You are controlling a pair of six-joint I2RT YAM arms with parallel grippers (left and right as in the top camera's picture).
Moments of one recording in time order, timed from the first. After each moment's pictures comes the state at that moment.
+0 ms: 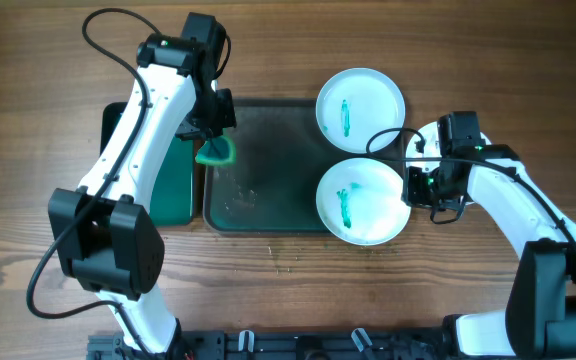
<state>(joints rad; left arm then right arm) -0.24 1.92 1.74 -1.30 -0.03 -0.40 0.03 1.60 0.88 -0.74 -0.22 0.16</state>
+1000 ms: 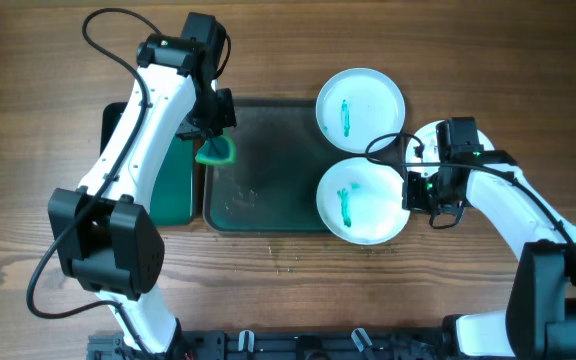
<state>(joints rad) -0.24 1.92 1.74 -1.30 -0.03 -0.40 0.03 1.59 0.84 -0.71 -0.22 0.16</state>
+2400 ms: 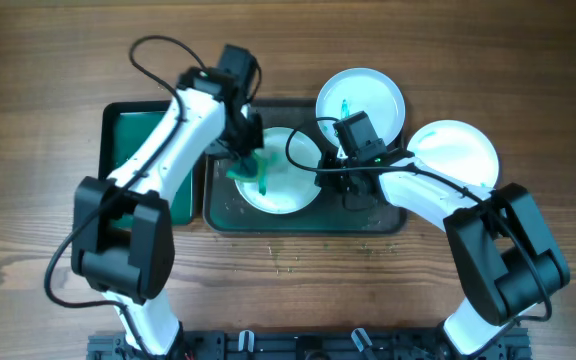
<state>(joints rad) -0.35 1.92 1.50 -1.02 0.06 -0.41 0.47 1.82 0.93 -0.22 -0.26 0.71</state>
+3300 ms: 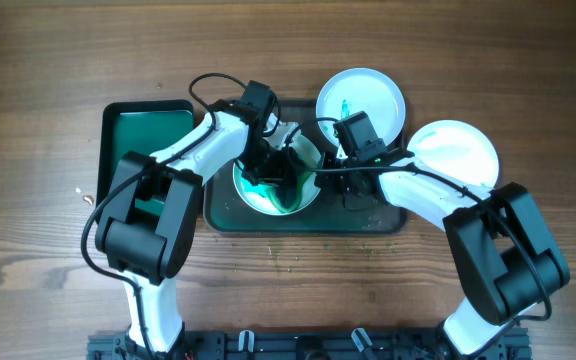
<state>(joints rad) -0.40 2.05 1.33 -0.78 0.54 -0.14 0.47 1.83 0.93 -0.22 -0.27 0.71</state>
